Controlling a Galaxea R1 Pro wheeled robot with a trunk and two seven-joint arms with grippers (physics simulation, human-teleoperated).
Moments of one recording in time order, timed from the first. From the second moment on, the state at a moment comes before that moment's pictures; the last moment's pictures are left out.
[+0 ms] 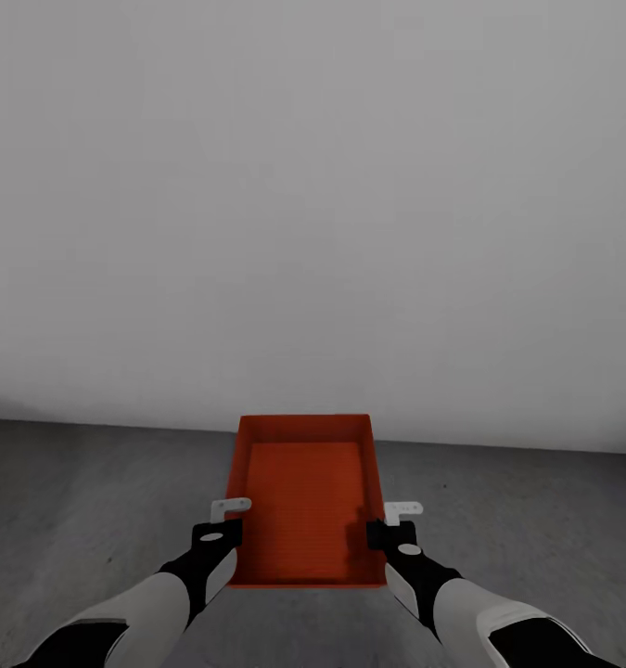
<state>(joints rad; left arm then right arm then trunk) -0.76 -0.13 0.05 -0.12 -0.01 -0.02 0.34 -0.76 0.13 0.16 -0.06 -0.10 -0.17 -0.18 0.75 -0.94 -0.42</state>
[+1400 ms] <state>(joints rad) -0.76 -0.13 0.05 -0.12 -0.01 -0.02 0.34 -0.76 0.13 0.16 -0.06 -0.10 -0.16 -0.18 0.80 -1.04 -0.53</state>
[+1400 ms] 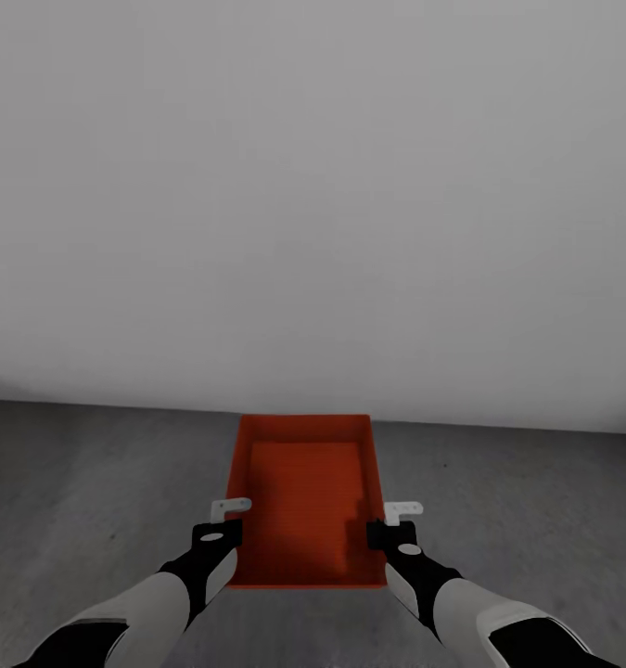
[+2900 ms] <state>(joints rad) -0.76 -0.13 0.05 -0.12 -0.01 -0.02 0.35 -0.76 0.13 0.16 -0.06 -0.10 -0.16 -0.18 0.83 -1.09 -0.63</state>
